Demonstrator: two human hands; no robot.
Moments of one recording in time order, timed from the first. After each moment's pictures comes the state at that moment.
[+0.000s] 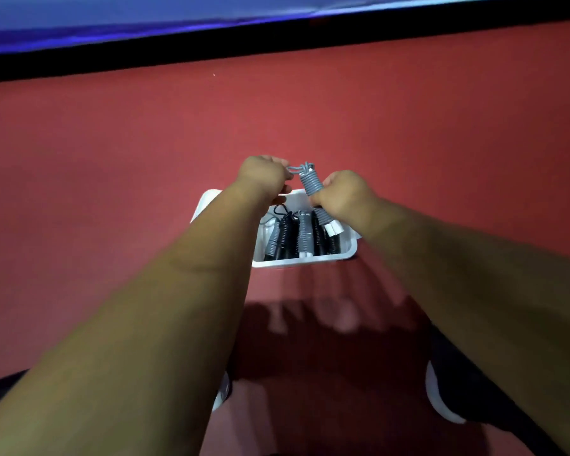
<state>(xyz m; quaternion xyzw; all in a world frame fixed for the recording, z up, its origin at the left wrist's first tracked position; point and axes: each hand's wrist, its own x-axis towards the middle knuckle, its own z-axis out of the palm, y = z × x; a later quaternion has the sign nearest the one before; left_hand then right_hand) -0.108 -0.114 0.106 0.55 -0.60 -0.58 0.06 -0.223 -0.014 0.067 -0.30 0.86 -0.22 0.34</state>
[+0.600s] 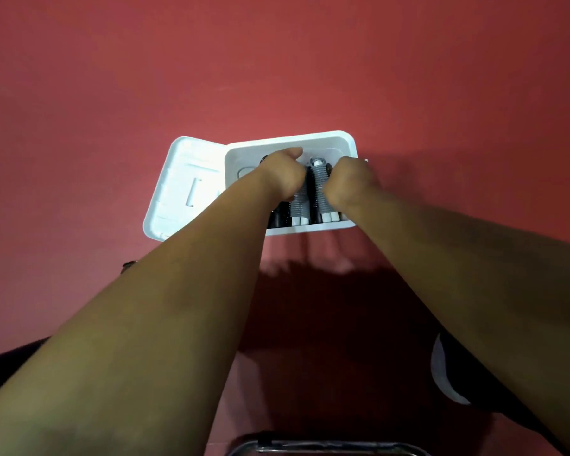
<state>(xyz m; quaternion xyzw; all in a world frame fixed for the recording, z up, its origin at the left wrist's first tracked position) -0.127 -0.105 -0.045 0.52 -0.65 -0.55 -0.10 -0.234 -0.008 -0.065 -0.33 0.90 -0.05 0.28</state>
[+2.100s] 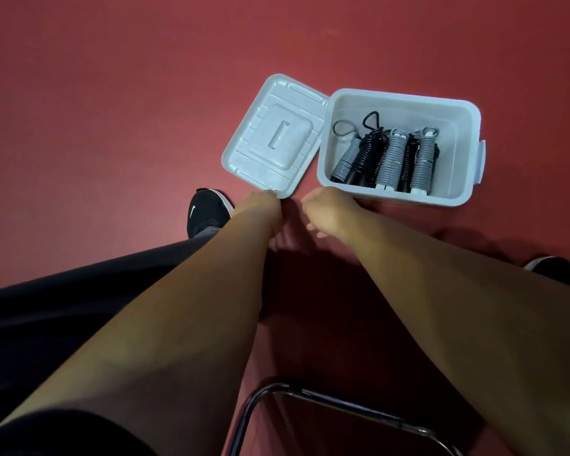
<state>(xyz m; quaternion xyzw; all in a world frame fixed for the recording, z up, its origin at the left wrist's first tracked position) 0.103 -0.104 -0.128 0.52 -0.73 -0.27 -0.35 -0.034 -0.028 -0.098 -0.31 0.77 -0.10 0.55</state>
